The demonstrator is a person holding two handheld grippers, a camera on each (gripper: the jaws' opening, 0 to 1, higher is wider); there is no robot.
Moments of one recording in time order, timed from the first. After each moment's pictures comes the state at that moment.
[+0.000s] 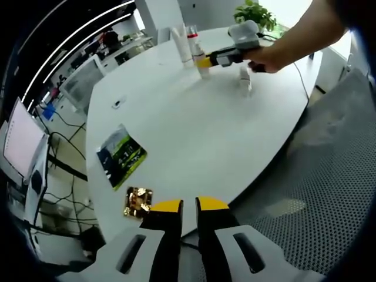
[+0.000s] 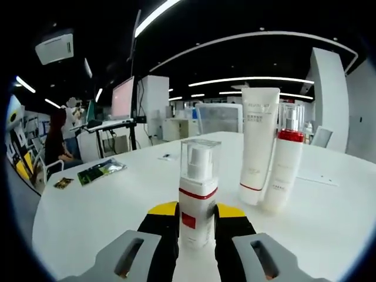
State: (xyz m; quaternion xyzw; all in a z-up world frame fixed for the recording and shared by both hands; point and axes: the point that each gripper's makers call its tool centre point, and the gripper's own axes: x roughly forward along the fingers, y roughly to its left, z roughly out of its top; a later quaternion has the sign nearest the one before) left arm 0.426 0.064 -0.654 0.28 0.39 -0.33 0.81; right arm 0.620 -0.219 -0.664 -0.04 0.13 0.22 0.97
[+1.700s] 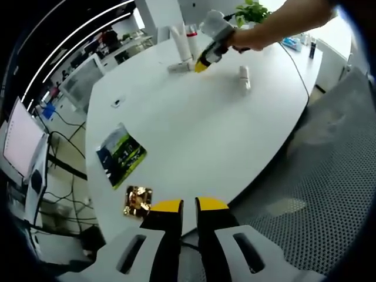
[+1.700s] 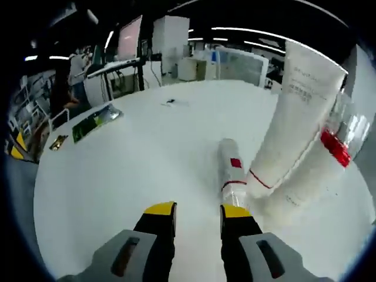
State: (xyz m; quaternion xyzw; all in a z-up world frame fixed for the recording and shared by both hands) left arm 0.426 0.065 -0.655 0.28 0.39 -0.32 0.81; right arm 0.662 -0.211 -0.691 -0.22 0.33 0.29 0.87
